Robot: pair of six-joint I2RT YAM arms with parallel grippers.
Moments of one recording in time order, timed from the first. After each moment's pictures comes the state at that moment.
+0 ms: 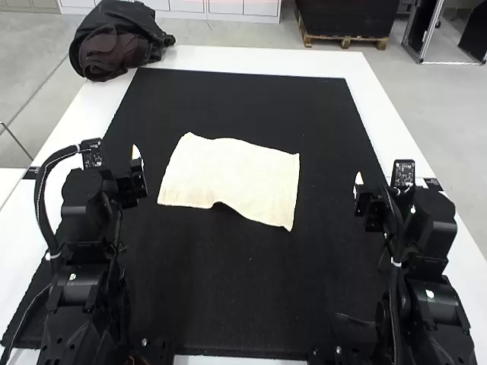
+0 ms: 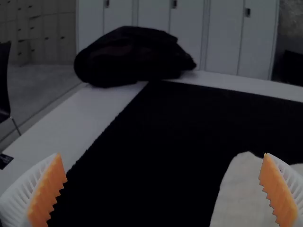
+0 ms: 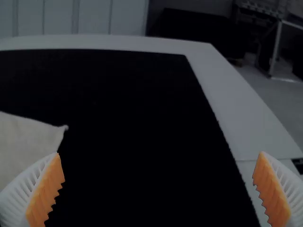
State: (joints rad) left arm 0.11 0.00 0.01 0.01 -0.19 -0.04; right arm -0.03 0.01 0.01 -0.08 0.00 -0.12
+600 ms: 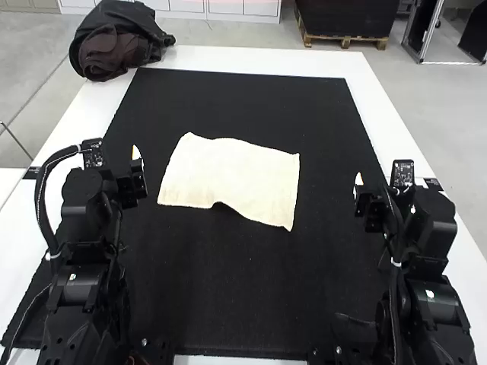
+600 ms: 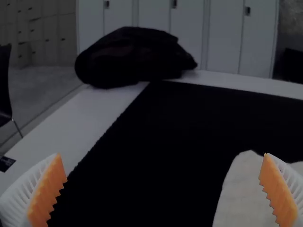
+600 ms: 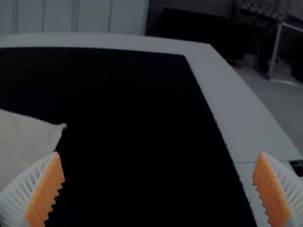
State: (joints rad) left arm 0.11 0.00 0.01 0.01 -0.19 -0.02; right arm -0.03 0.01 0.01 -0.09 0.00 -0.14
